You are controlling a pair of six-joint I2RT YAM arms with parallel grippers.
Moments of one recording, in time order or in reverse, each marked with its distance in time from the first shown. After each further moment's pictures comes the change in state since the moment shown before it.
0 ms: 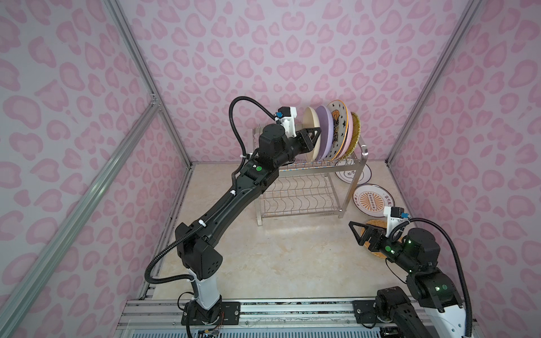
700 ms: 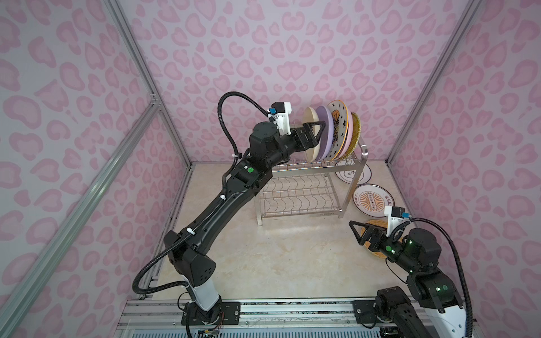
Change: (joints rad) left arm 0.001 -0.098 -0.030 -0.021 -0.002 0.033; right arm 0.000 0.004 0.010 0.007 -0.008 0.019
